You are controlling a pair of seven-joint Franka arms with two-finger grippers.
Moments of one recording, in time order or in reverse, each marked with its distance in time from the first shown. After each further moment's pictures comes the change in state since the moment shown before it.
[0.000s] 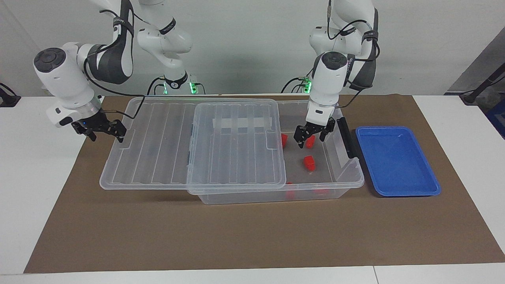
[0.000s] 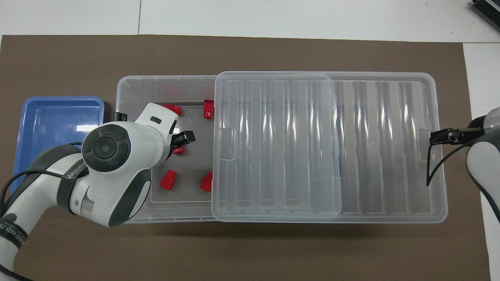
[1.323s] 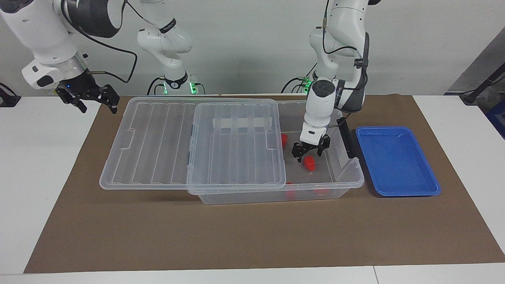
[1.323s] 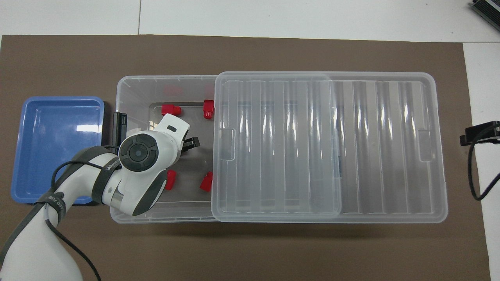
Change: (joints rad) left arm 0.001 0.164 0.006 -0.062 0.078 0.204 0.004; right arm 0.009 -0.056 0.041 0.328 0.055 -0.430 0.044
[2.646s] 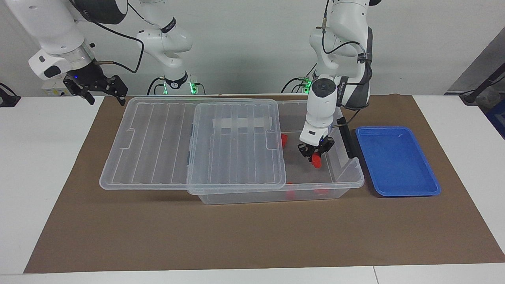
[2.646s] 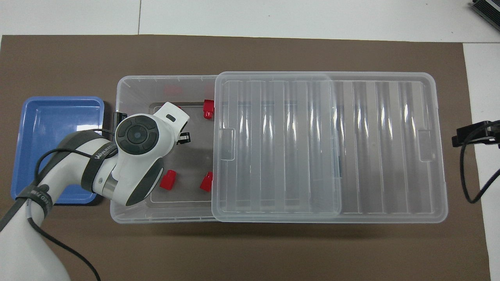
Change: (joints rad) left arm 0.002 -0.030 0.010 0.154 0.054 -0.258 0.127; right arm 0.134 0.003 -0.090 0.019 0.000 -0.027 0.026
